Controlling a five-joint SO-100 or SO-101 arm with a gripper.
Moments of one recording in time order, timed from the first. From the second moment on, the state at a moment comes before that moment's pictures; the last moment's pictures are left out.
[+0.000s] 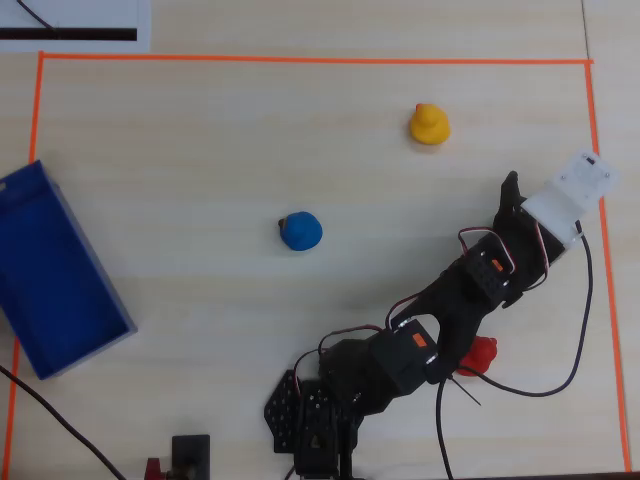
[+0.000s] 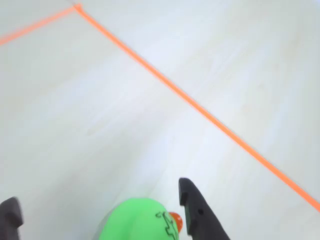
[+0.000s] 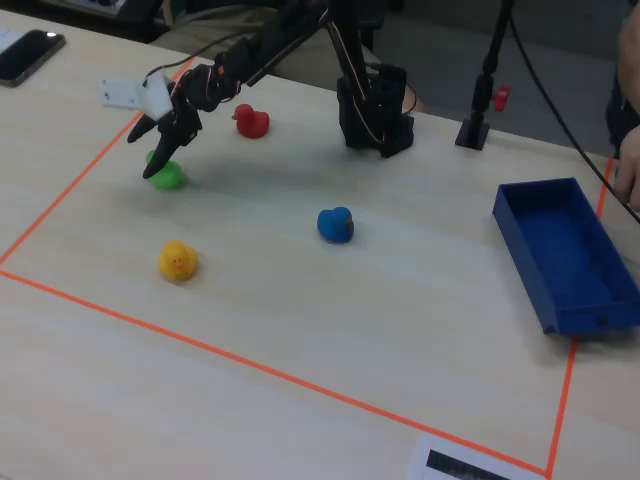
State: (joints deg) arm 58.1 78.4 110.3 -6.7 -98.1
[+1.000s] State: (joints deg) arm 62.4 63.5 104.2 -14.2 -94.3
